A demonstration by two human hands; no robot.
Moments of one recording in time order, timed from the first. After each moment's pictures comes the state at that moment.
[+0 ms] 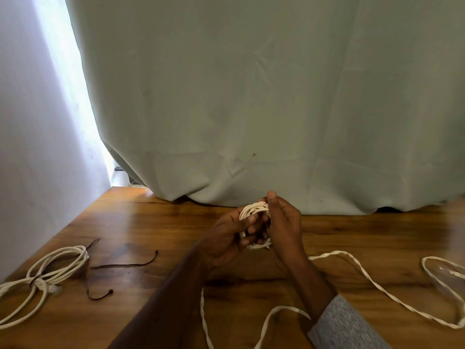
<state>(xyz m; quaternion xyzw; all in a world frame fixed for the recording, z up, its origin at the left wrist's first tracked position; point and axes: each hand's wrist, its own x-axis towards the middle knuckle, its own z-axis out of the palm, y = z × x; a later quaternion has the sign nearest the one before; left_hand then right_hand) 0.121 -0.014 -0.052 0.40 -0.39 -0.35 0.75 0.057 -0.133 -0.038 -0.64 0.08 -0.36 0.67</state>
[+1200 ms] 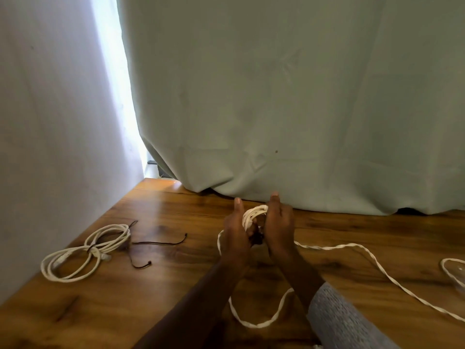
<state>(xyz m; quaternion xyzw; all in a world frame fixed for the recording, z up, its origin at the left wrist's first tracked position) 0.068 0.005 -0.054 0.53 -0.06 -0.12 0.84 0.054 -0.071 -0.033 -0.68 0.21 -0.37 0.60</state>
